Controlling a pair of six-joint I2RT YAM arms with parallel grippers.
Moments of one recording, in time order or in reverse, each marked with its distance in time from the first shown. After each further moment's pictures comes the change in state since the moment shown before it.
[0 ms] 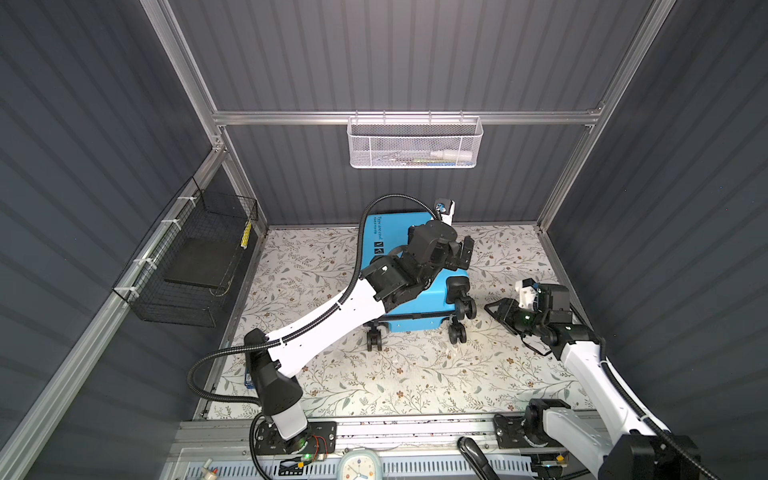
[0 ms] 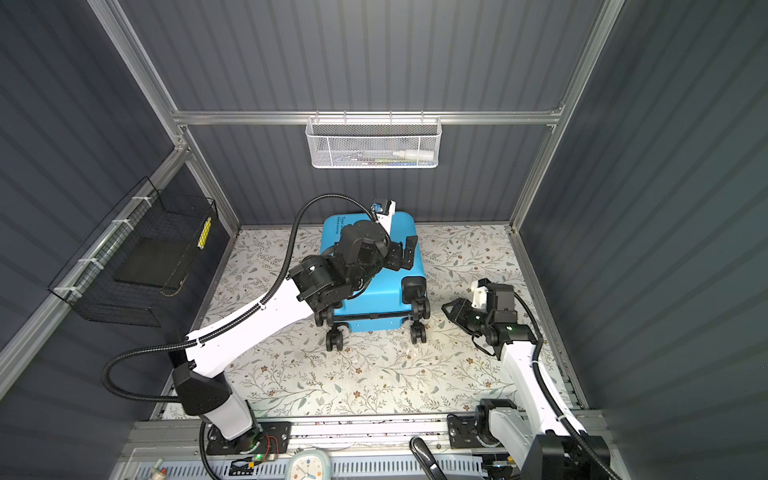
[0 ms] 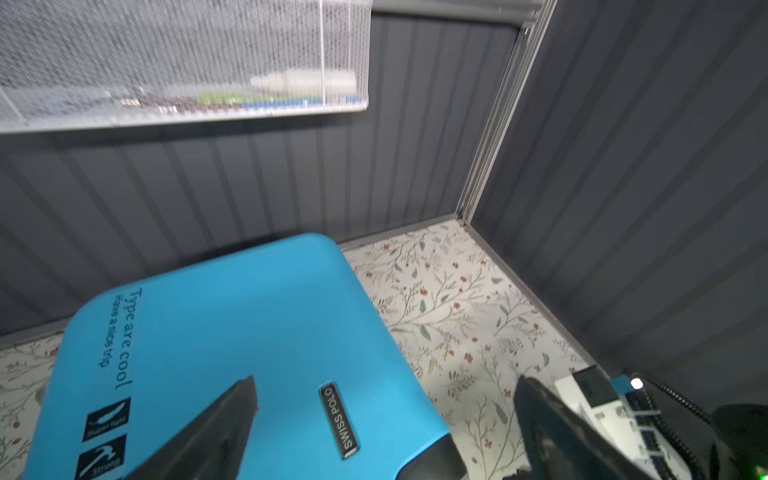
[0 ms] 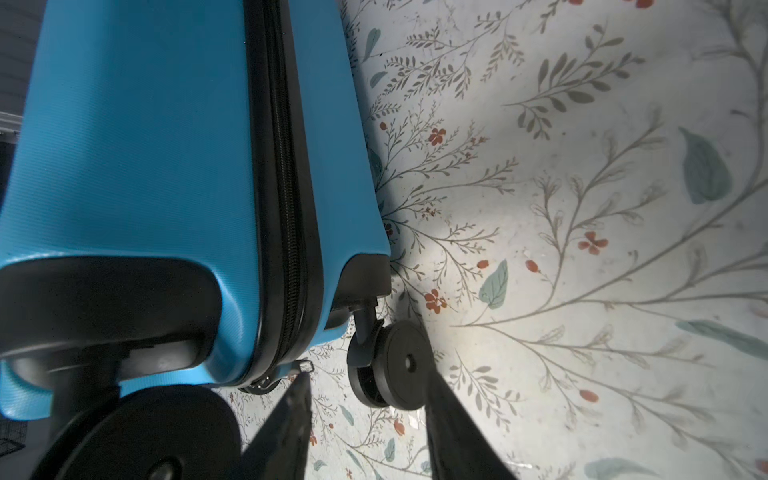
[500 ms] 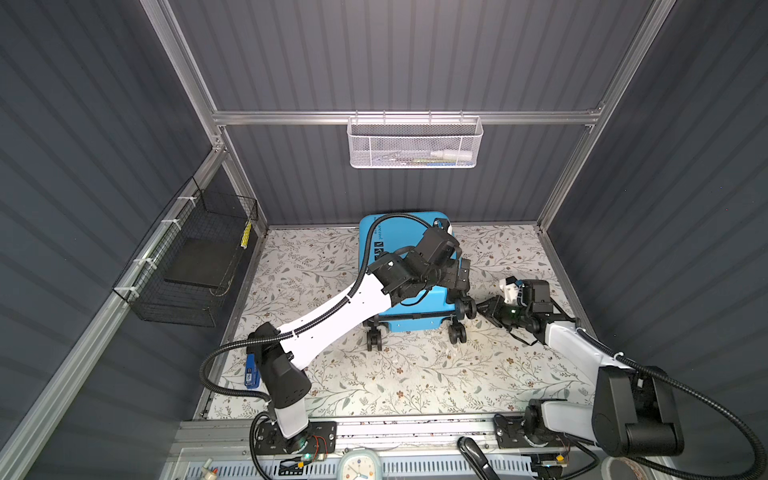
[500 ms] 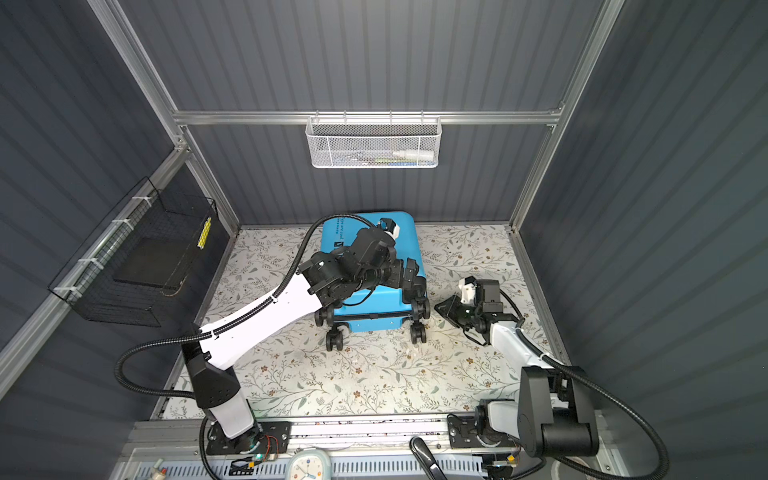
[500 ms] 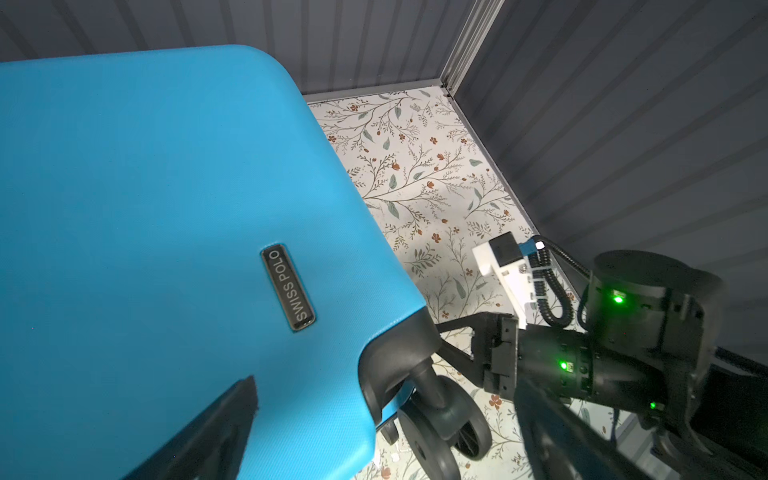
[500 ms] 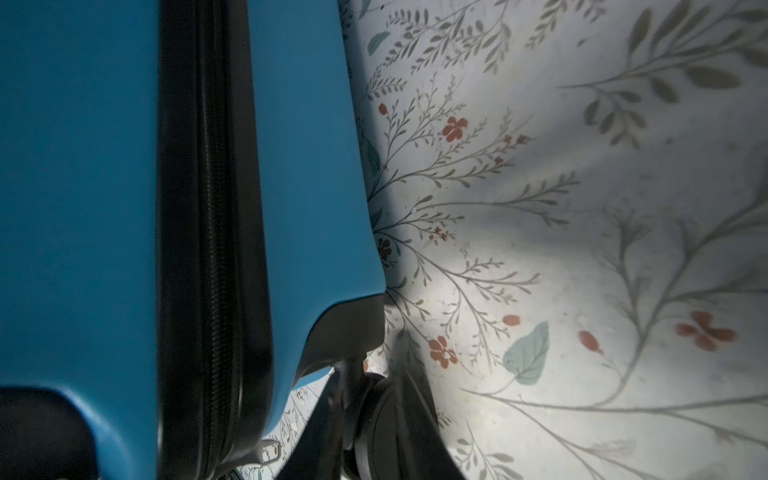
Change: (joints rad) left arm 0.026 0.003 -0.037 -0.196 0.218 -0.189; right arm 0.061 0.280 -0.011 0.249 -0.062 0.015
